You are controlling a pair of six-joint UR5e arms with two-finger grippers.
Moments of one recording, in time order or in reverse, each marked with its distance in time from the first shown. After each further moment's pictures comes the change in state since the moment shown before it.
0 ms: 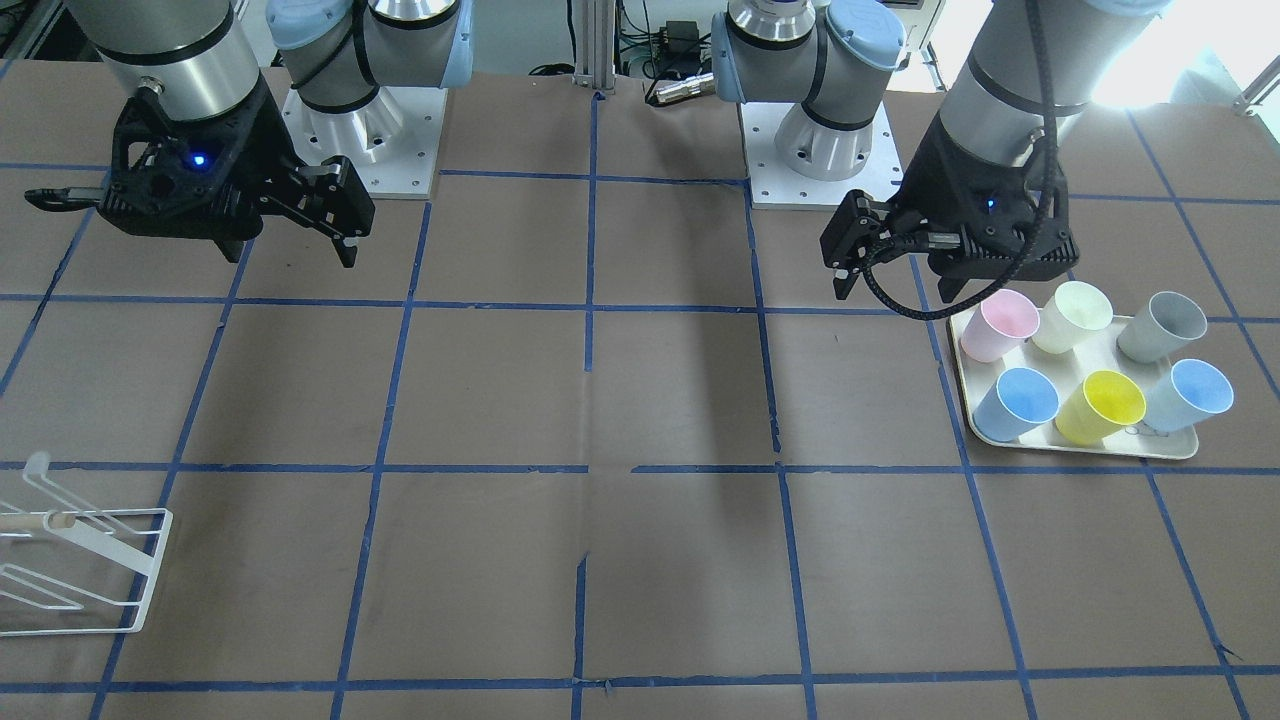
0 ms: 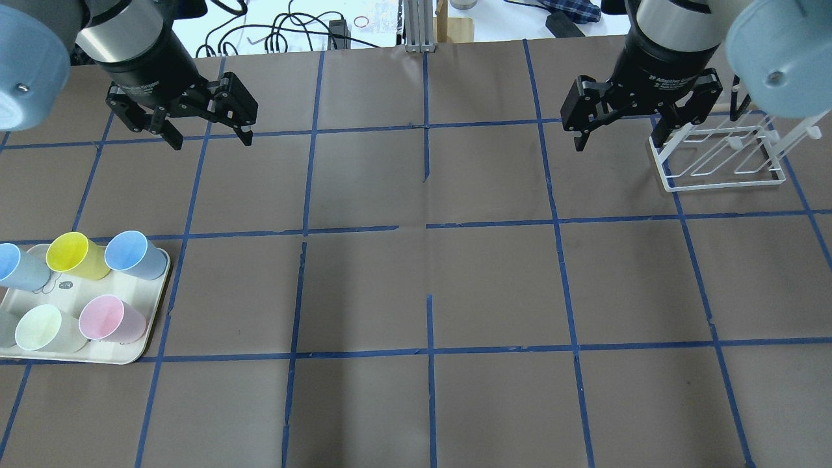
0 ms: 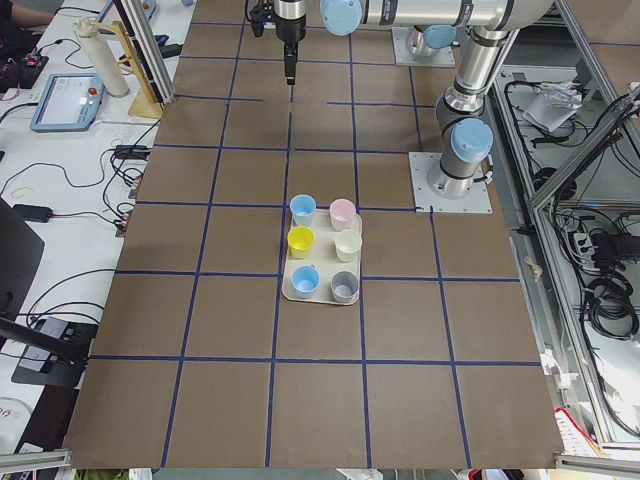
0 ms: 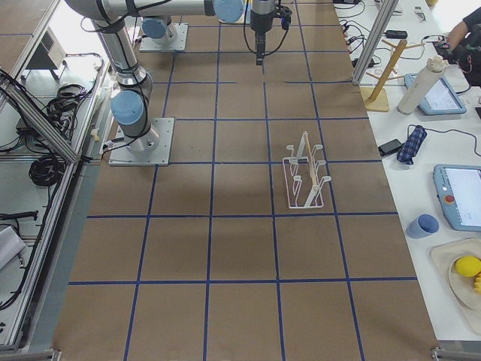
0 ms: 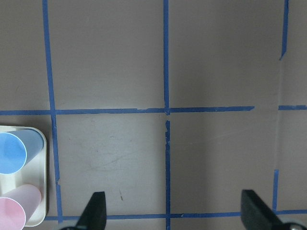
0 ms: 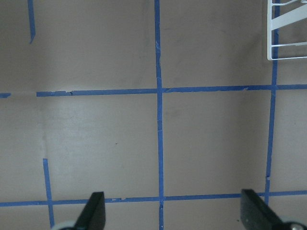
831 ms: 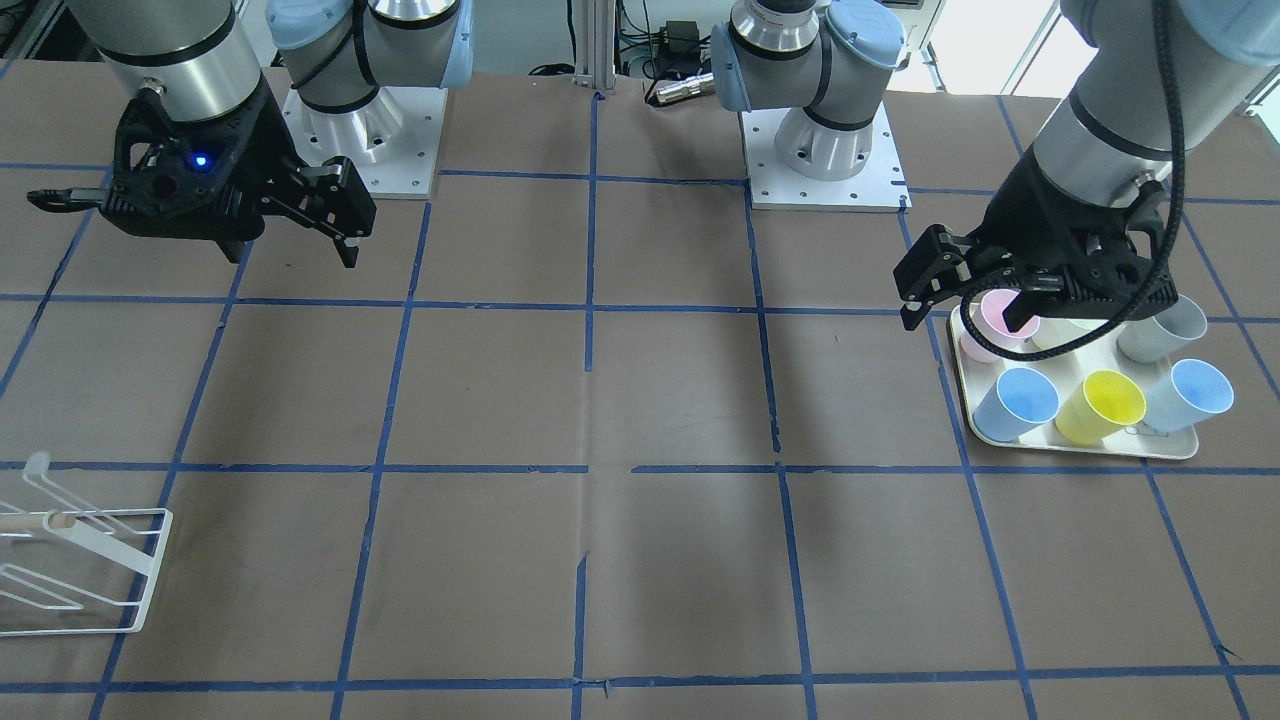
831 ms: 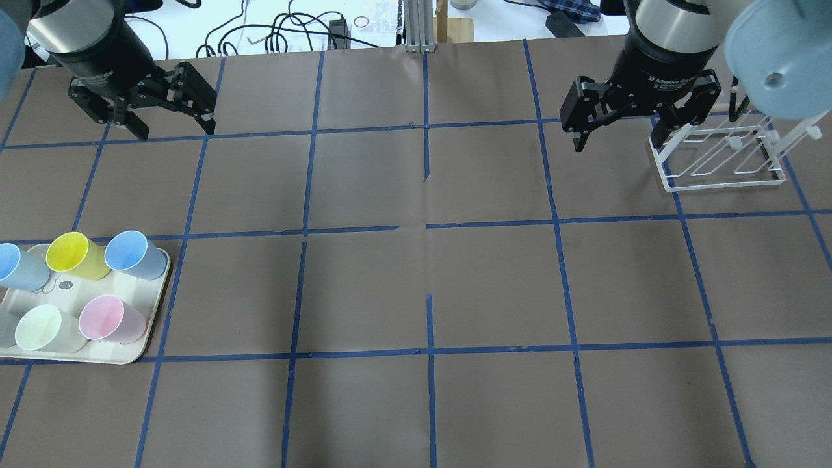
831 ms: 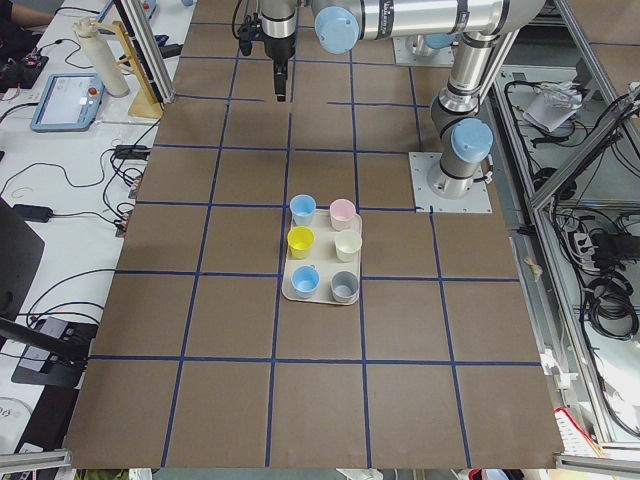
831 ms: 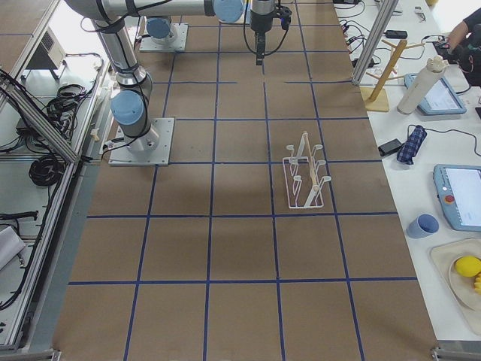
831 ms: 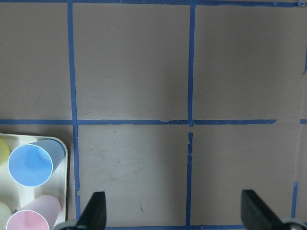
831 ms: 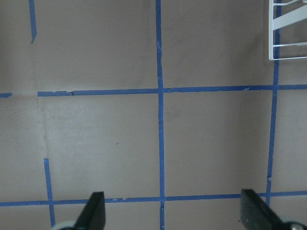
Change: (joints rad) left arm 0.108 -0.034 0.024 0.010 -0.021 0.085; right arm 0.000 0.000 0.002 -0.002 0.000 0.000
